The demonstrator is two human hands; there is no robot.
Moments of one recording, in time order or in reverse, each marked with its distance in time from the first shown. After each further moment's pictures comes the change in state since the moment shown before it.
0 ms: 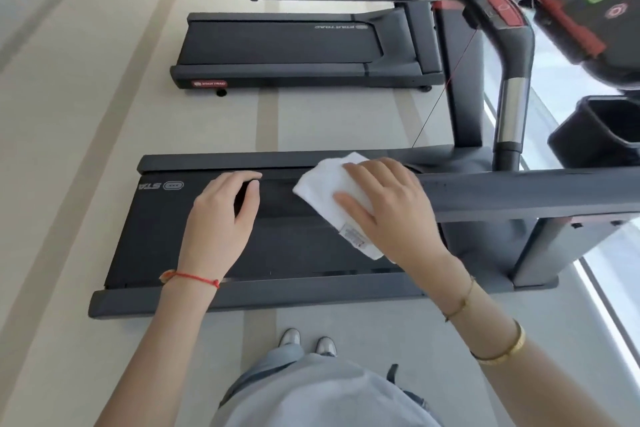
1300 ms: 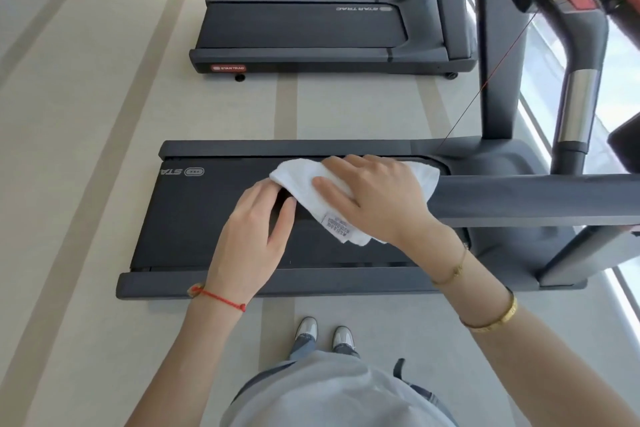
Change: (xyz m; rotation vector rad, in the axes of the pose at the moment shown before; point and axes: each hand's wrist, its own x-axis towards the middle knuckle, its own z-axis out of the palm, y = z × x) left_hand -0.013 -0.023 -0.012 -0.059 -0.136 0.011; right_hand 0.055 -0.061 0.029 -0.032 -0.145 -0.140
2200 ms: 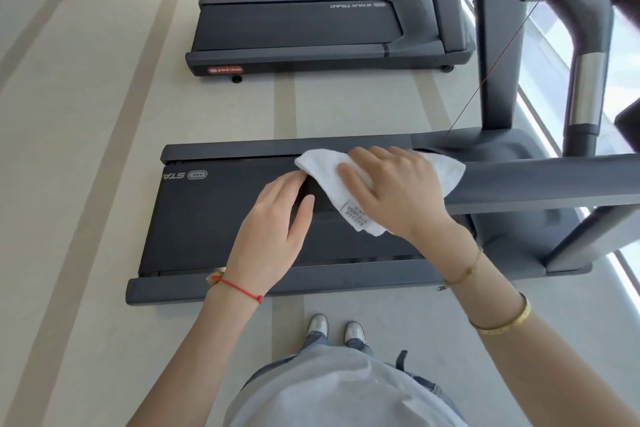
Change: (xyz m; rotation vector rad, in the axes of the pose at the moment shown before) left_hand 0.000 -0.010 -0.012 0.027 -0.093 0.057; right_hand -0.005 -0.015 0.002 -0.014 0.090 0.153
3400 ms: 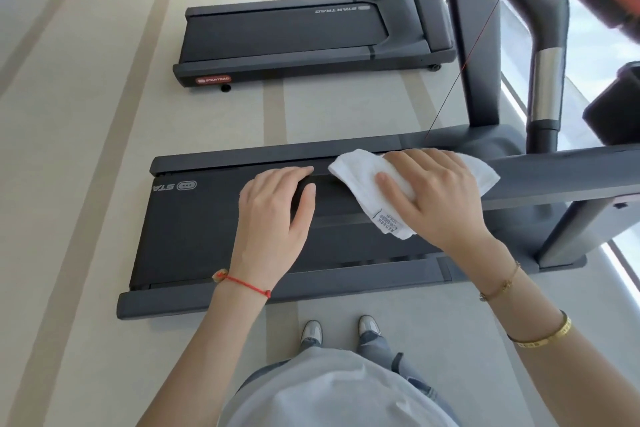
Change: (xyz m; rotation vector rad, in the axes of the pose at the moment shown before) left_hand 0.027 0.051 0.035 0.127 0.101 0.026; right_hand -0.041 0.097 -0.006 0.040 0.205 -0.006
